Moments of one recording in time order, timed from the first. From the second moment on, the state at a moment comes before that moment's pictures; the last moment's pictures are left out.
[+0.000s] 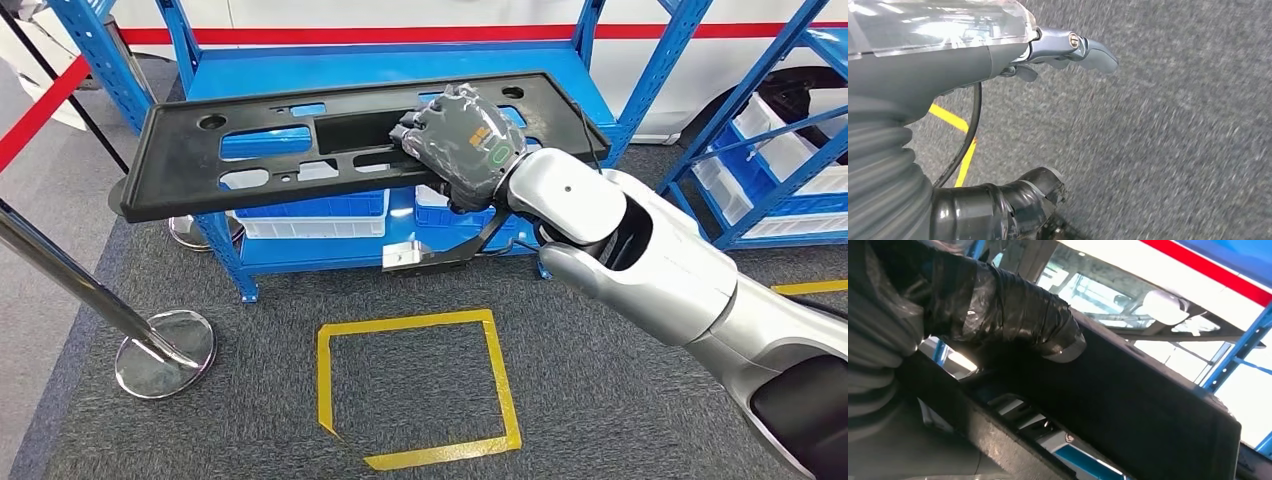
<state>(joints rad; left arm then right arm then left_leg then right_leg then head) -0.10 -0.16 1.25 -0.19 -0.88 -0.02 -0.30 -1.22 -0.25 1.03 -1.16 1.02 0.16 -0.11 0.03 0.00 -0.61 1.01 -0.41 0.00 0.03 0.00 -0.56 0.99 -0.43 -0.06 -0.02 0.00</state>
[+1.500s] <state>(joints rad) -0.10 -0.14 1.25 -0.19 -0.88 -0.01 -0.28 -1.40 -0.11 1.06 -0.75 1.09 0.25 -0.03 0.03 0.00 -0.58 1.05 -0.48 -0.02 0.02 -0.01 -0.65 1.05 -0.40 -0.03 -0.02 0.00</state>
